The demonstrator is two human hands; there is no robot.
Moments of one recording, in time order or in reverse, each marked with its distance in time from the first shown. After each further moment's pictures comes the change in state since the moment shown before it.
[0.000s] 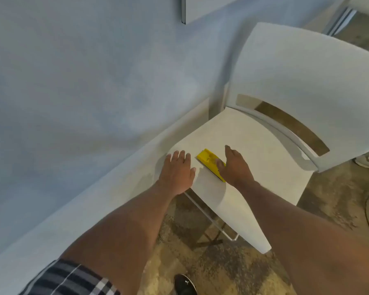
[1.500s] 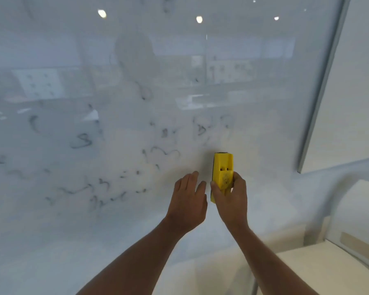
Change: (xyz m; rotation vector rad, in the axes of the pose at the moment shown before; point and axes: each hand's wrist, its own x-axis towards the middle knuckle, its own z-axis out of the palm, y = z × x) left_hand -0.236 -0.199 -0.217 0.241 1.018 -0.284; right_hand -0.105 -0.413 -0.088 0.835 0.338 -0.525
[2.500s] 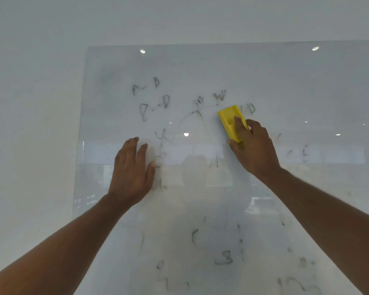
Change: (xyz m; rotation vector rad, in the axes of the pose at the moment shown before) left_hand 0.038 -0.396 -0.418 0.413 0.539 -0.253; right_hand 0.093 -0.478 0.136 -0.320 0.176 -1.016
